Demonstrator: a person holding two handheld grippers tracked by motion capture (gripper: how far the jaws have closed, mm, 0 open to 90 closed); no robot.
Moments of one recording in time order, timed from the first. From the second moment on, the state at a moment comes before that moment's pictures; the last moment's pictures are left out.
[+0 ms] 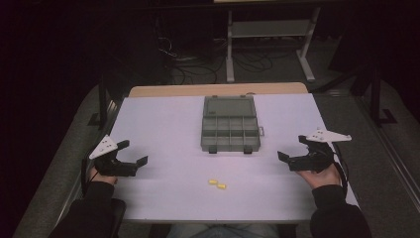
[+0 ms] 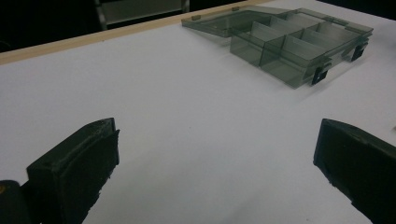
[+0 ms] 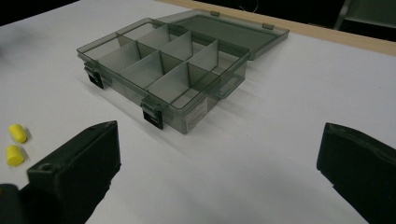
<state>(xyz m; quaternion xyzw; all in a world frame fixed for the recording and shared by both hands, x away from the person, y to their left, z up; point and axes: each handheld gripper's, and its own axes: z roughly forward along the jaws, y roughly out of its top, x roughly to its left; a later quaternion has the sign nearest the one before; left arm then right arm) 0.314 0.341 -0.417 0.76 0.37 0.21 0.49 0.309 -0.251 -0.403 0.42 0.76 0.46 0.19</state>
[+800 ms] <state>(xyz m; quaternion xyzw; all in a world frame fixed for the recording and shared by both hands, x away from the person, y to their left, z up) 0.314 0.339 -0.417 0.77 0.36 0.20 0.49 0.309 -0.245 -0.400 0.40 0.77 0.45 0.18</state>
